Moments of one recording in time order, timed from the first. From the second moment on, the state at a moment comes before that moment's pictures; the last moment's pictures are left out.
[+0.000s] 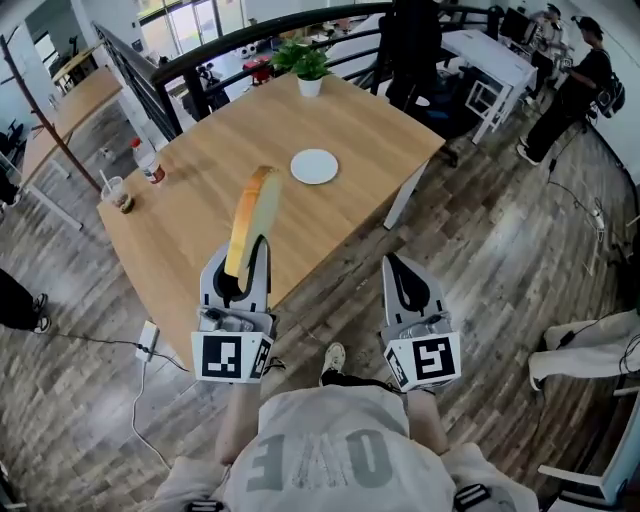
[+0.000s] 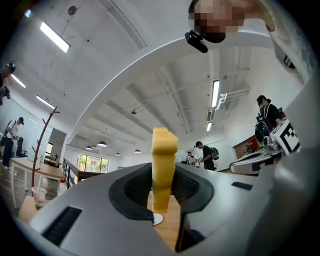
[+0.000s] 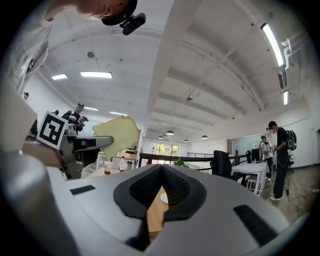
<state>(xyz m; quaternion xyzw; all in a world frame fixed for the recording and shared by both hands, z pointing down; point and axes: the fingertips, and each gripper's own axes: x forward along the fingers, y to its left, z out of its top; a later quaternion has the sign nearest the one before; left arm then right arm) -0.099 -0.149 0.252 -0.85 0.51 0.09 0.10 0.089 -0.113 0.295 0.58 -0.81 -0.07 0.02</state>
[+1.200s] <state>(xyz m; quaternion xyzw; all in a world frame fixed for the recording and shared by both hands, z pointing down) -0.011 -0.301 0.269 -0.87 0.47 0.13 -0.01 0.164 -0.241 0.300 0.57 -0.82 -0.06 -0.04</state>
